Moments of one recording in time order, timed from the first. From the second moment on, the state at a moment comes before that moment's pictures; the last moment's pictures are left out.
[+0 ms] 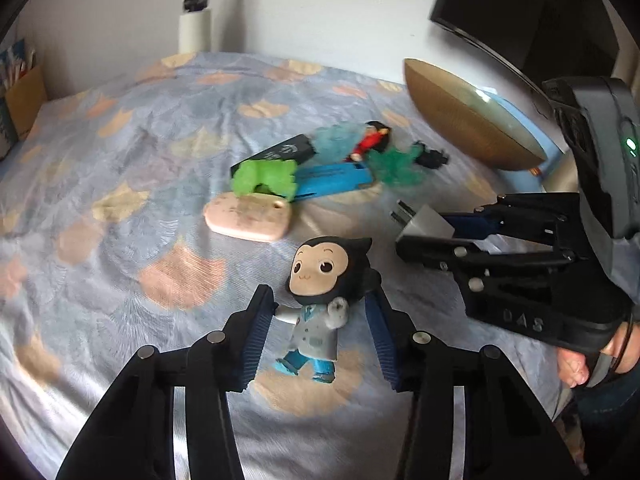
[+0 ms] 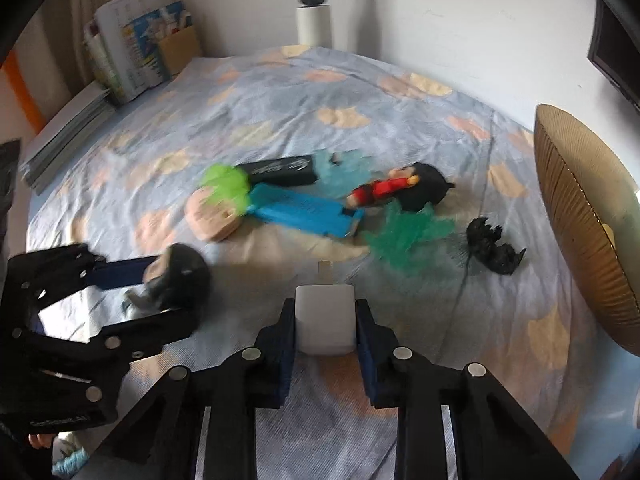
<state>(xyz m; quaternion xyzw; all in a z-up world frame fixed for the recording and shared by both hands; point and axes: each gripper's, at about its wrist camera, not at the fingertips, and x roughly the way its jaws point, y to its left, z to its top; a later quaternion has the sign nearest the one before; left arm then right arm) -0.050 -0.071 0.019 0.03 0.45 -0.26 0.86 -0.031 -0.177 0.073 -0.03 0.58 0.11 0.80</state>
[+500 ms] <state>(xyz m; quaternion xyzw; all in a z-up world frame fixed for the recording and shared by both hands) -0.096 -0.083 0.018 0.03 0.45 -0.27 0.85 -0.125 -0.216 0.097 -0.01 0.58 0.08 0.81</state>
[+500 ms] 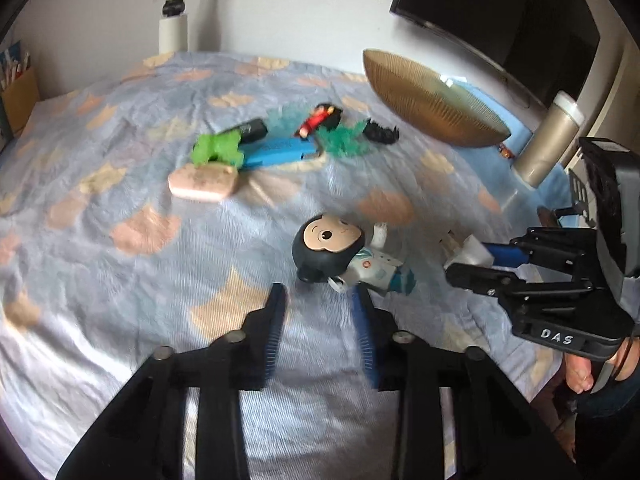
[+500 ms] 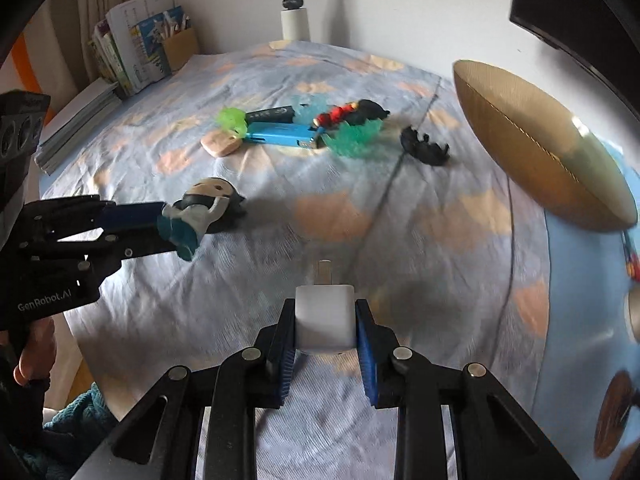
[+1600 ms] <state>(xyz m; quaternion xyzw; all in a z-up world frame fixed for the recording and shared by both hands) -0.066 -0.137 0.094 0.01 0.37 -0.30 0.88 -0.119 -0.255 0.155 0.00 0.50 0.02 0.87</state>
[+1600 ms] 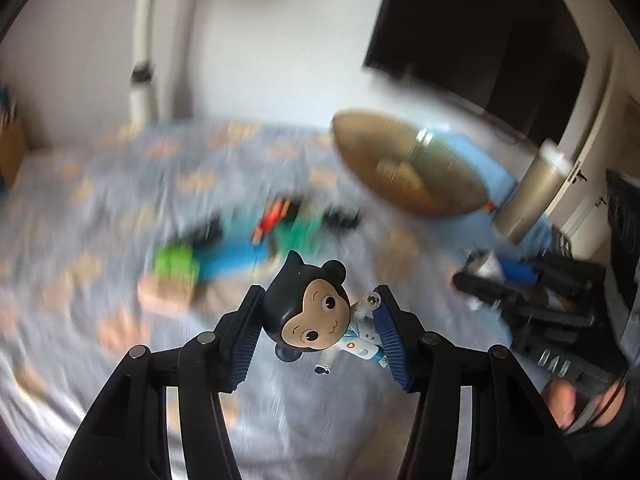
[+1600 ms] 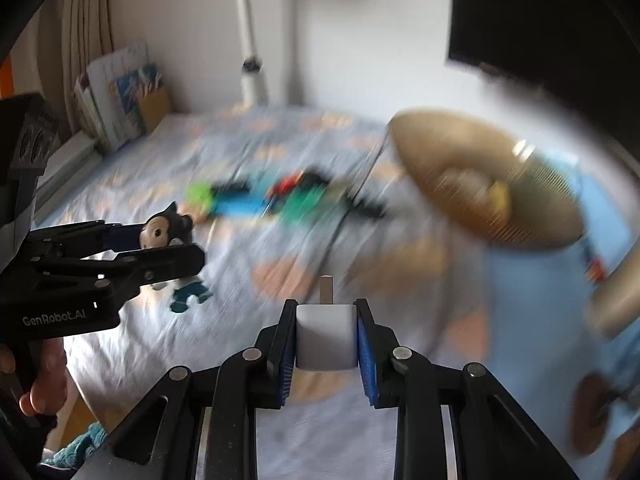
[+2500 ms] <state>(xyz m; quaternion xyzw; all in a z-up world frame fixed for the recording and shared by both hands) 0.016 -0.239 0.142 0.01 0.34 -0.35 0.87 -0.033 -0.415 0.186 0.05 0.50 -0.10 0.86</state>
